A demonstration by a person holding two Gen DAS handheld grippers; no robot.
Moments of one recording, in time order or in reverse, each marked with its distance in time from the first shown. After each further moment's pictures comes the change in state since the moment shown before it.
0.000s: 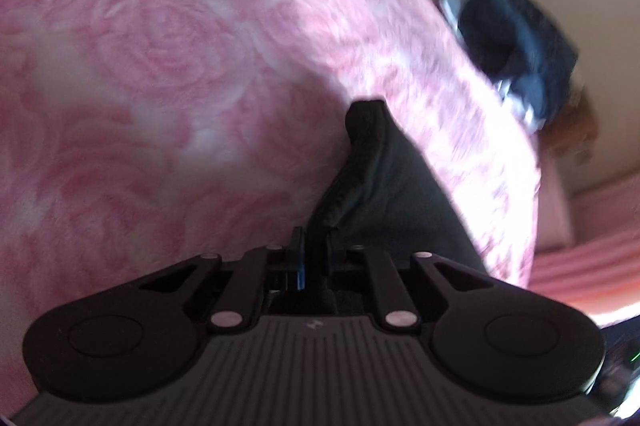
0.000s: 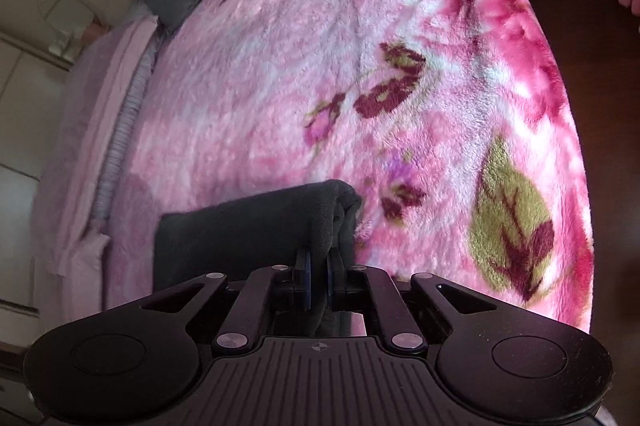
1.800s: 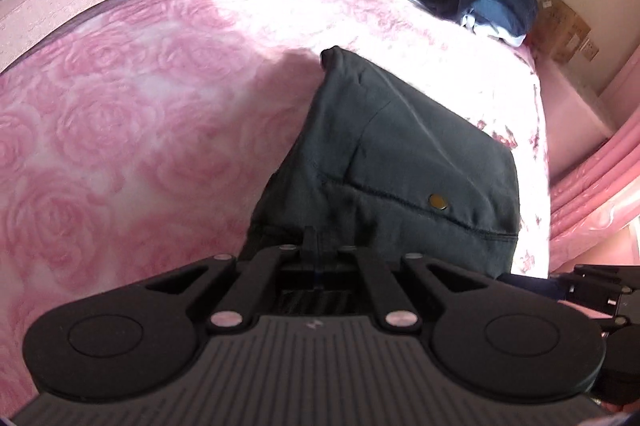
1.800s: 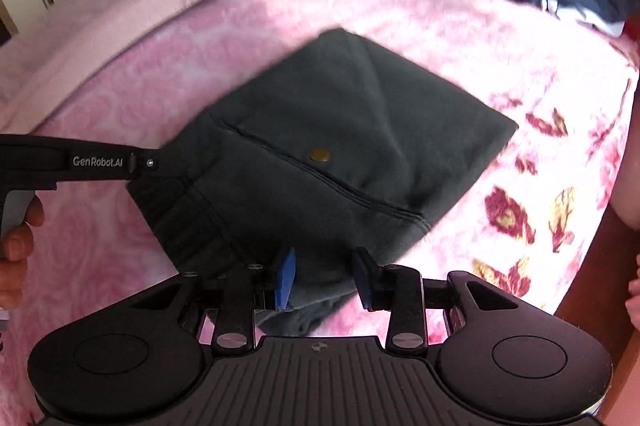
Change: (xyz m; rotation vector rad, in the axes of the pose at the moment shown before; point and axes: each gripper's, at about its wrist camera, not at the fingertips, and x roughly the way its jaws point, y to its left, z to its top) left arm -0.113 -0.023 -0.146 0.303 -0.105 0.196; right arm -0.053 0.103 -0.189 -0.893 0.113 -0.120
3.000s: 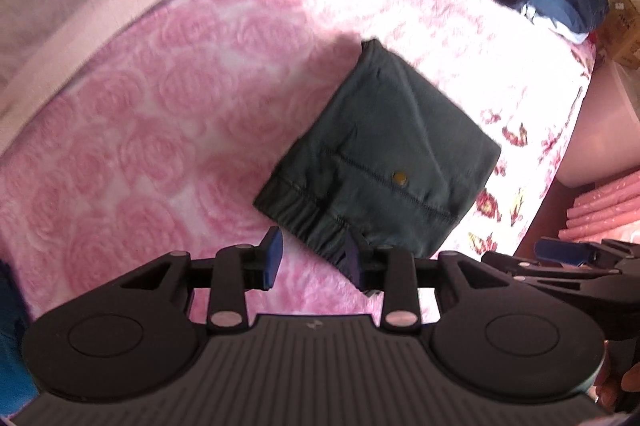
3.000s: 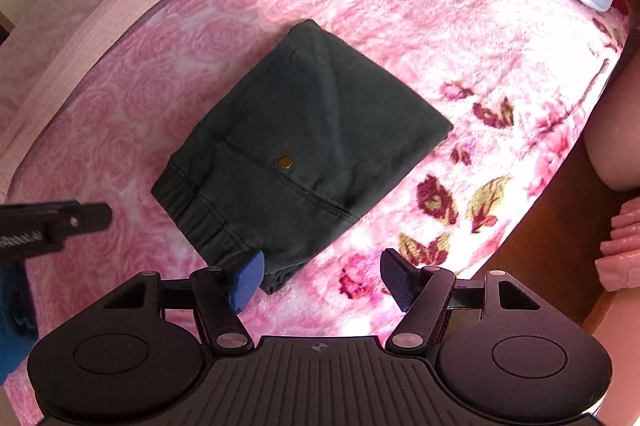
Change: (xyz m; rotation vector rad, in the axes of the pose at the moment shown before) left arm -0.143 -0.092 0.067 -0.170 0.178 0.256; right arm -0.095 -0.041 0.081 0.044 0.239 0.005
